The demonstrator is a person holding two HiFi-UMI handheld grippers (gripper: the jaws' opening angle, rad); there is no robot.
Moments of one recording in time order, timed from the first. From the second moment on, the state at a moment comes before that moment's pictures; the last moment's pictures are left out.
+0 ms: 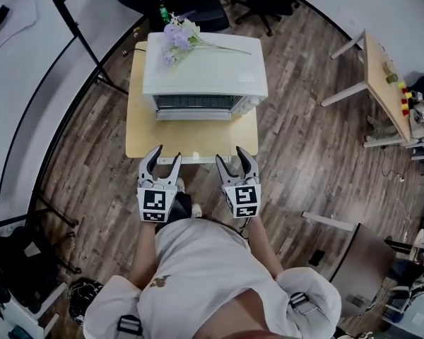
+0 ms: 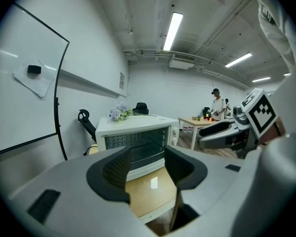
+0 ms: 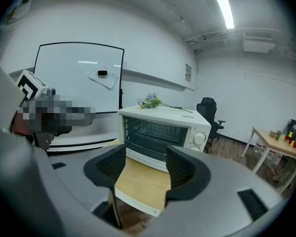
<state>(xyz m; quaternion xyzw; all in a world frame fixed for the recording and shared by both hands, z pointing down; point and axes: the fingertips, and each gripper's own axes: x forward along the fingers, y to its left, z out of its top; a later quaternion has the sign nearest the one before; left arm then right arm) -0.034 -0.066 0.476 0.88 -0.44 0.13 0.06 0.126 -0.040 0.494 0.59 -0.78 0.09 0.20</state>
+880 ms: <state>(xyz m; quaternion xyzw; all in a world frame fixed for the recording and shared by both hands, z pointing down) -0.055 -0.094 0.618 0.88 -0.39 0.22 0.18 0.147 -0.040 0.647 0.59 -0.72 0.20 0.32</state>
